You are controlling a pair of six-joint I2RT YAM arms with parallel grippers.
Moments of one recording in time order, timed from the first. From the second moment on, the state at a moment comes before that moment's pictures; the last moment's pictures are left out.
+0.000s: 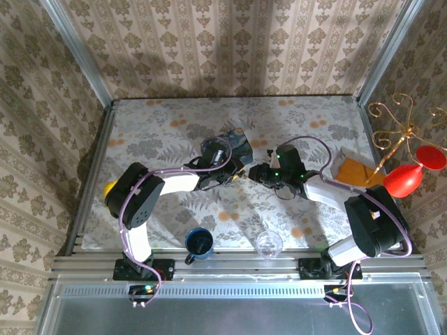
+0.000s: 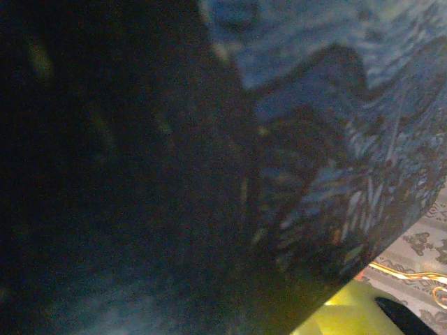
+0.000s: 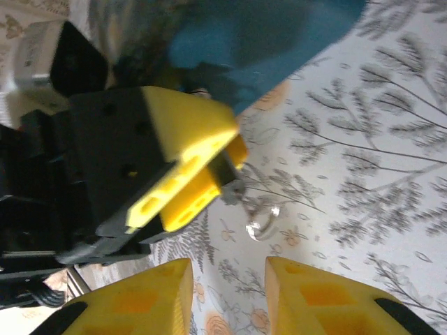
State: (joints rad) left arm -0.73 1.84 0.98 0.19 0.26 -1.32; right arm 0.42 1.50 0.73 0.05 -0.45 0.79
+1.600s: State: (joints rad) left arm -0.72 1.84 0.98 0.17 0.23 -1.30; right arm 0.37 1.76 0.80 0.20 -0.59 0.97
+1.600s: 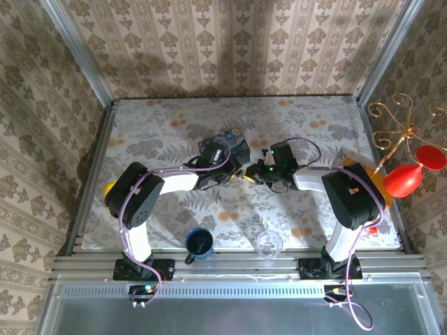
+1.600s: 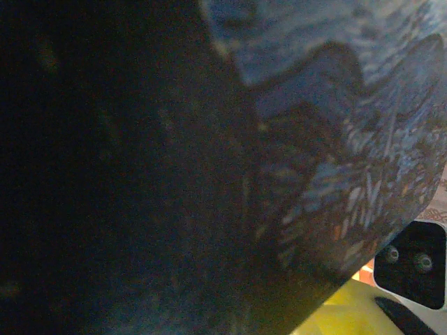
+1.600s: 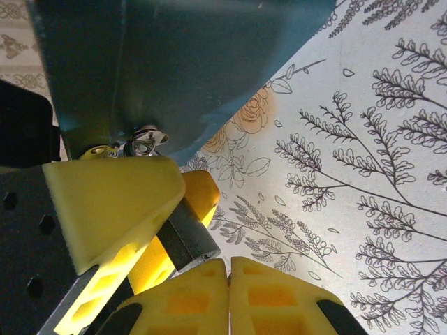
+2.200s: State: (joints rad) left arm -0.72 1.84 0.97 0.17 0.24 -1.30; right arm 0.37 1.65 0.75 0.12 -0.46 0.93
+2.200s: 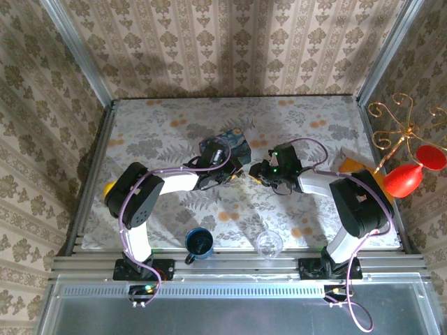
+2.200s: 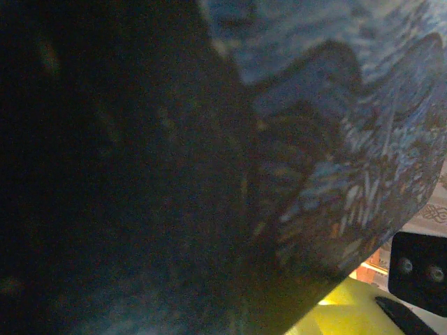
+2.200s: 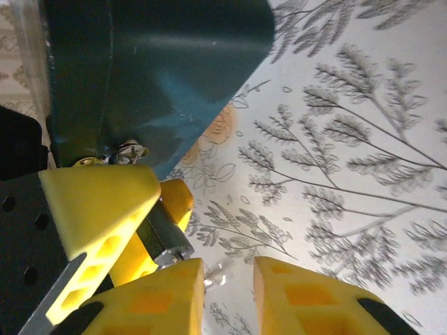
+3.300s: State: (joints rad) left arm -0.71 1.84 0.97 0.19 0.27 -1.32; right arm 0.47 1.75 0.69 0.50 -0.37 0.72
